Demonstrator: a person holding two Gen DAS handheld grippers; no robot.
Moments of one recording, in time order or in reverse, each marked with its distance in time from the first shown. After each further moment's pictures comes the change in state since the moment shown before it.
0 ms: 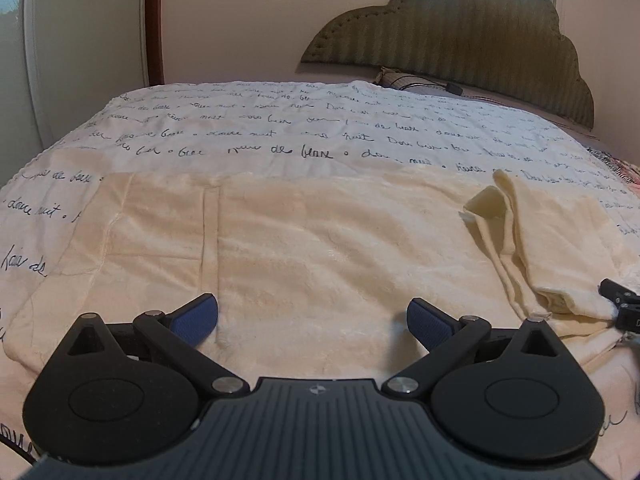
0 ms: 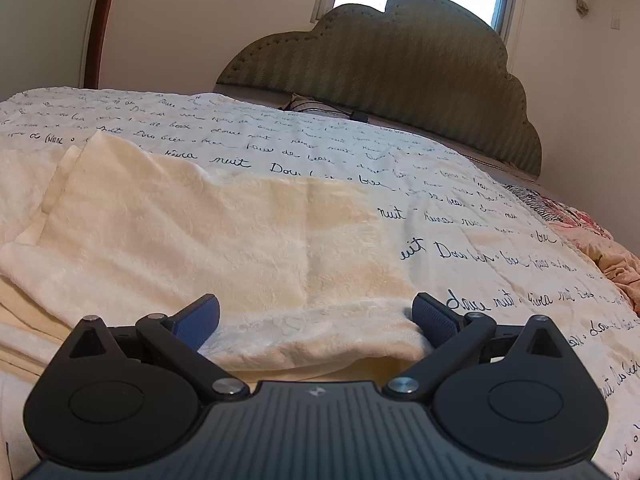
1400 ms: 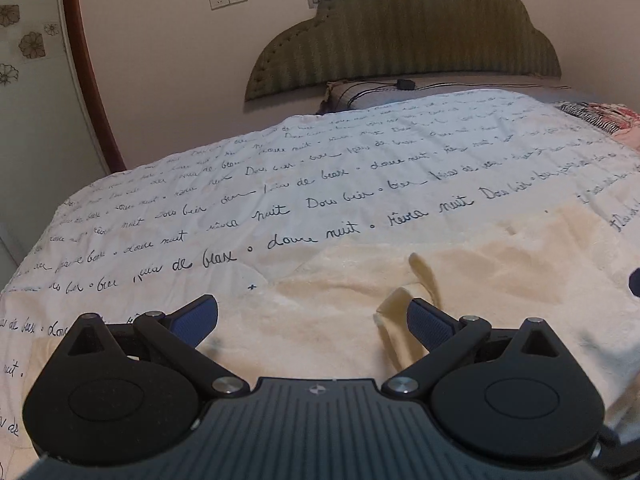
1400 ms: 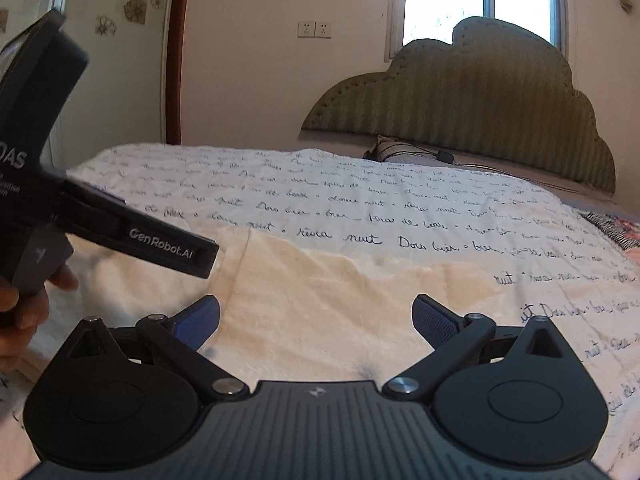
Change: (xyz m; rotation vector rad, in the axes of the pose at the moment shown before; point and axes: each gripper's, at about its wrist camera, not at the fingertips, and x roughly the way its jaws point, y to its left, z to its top) left arm 0.044 -0.111 0.070 0.245 -0.059 0.023; right arm -0.048 0.052 0.049 0.009 -0.086 0.256
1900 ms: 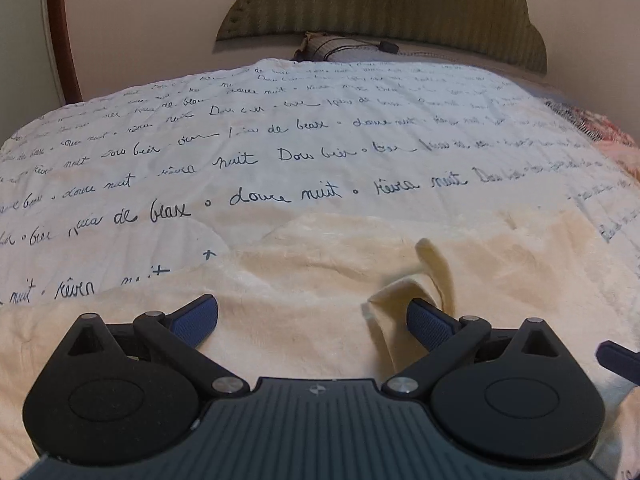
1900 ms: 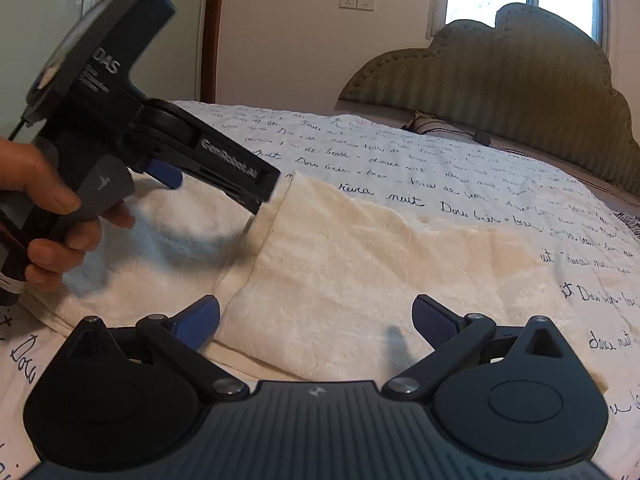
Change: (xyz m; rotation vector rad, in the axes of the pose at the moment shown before) left arm 0.055 0.019 0.008 -0.083 0.162 -0.167; right arm 0.012 0.015 -0.021 -0.056 0.066 0.098
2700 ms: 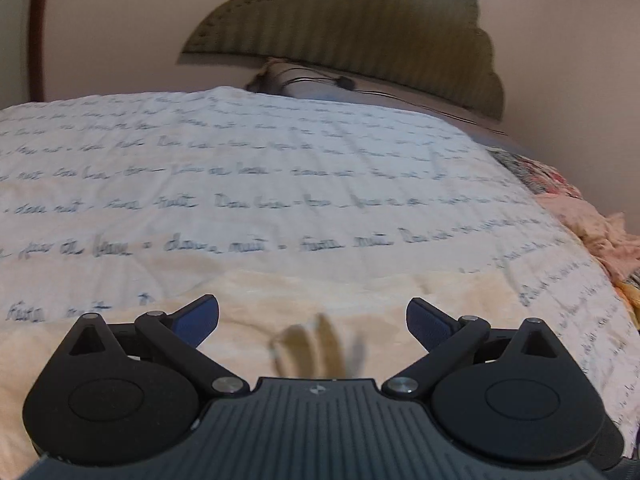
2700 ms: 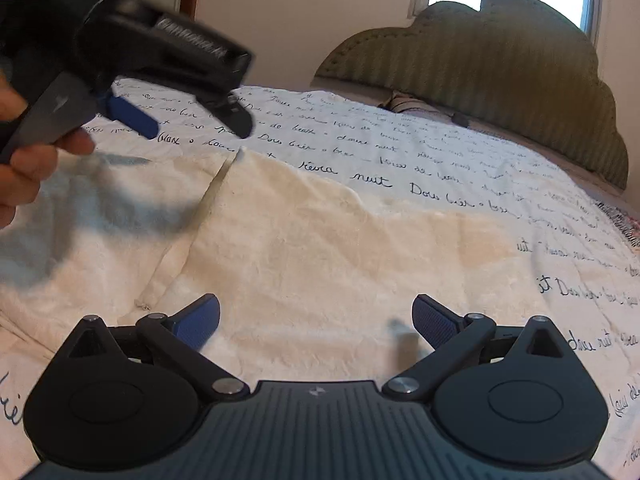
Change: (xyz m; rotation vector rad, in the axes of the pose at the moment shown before) left arm -0.033 -0.008 0.029 -0.096 -0.088 -0.255; right arm 0.018 -0.017 -0.001 -0.015 0.061 -0.090
